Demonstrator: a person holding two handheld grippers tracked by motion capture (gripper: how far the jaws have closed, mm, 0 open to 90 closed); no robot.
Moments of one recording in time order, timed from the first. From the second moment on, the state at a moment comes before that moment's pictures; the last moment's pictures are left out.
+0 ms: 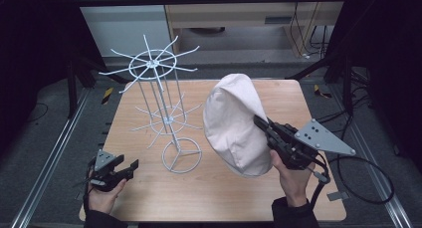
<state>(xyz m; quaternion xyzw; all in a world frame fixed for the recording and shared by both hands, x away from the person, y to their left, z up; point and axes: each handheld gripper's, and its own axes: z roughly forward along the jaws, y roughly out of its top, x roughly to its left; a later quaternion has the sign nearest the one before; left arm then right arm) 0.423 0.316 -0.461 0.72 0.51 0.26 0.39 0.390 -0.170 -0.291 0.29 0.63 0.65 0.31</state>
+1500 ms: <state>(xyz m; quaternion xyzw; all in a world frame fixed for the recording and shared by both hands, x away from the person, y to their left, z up) 0.423 0.316 -0.461 0.72 0.51 0.27 0.39 0.414 -0.105 -0.232 0.21 0.60 0.71 0.30</state>
